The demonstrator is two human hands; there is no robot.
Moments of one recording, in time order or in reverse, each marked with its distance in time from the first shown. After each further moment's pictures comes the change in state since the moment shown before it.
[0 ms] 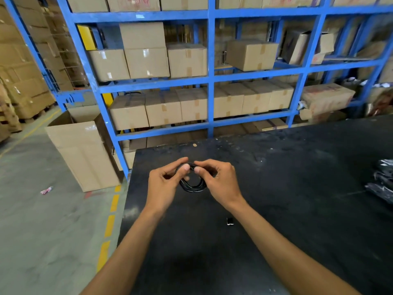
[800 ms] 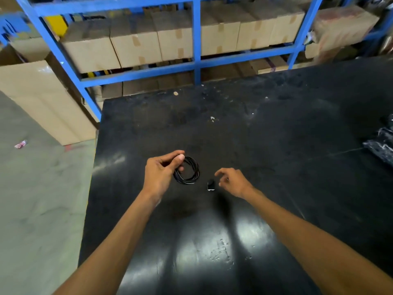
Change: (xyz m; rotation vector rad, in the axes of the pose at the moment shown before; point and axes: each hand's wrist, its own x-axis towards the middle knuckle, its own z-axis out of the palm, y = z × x) left_hand 0.026 -0.119 0.081 0.023 0.003 -0.434; right_hand -0.032 0.245 -0.057 -0.417 -0.599 0.638
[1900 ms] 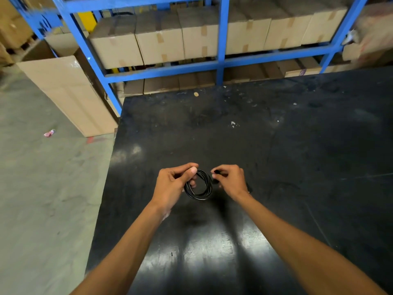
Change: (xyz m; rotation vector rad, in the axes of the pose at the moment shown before) left_hand 0.011 -0.002 -0.004 -0.076 0.006 -0.171; right_hand 0.064 -0.043 0.032 0.350 0.244 -0.090
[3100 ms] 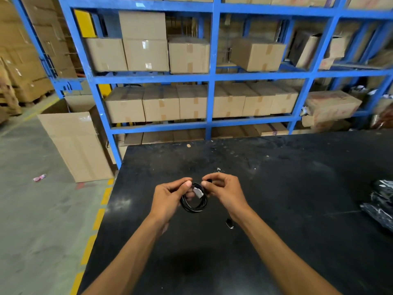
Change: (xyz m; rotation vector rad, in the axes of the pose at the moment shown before) left_hand -0.068 0.066 0.004 -0.223 -0.052 0.185; right_hand -0.108 -0.158 -0.086 0.510 -0.042 -0.144
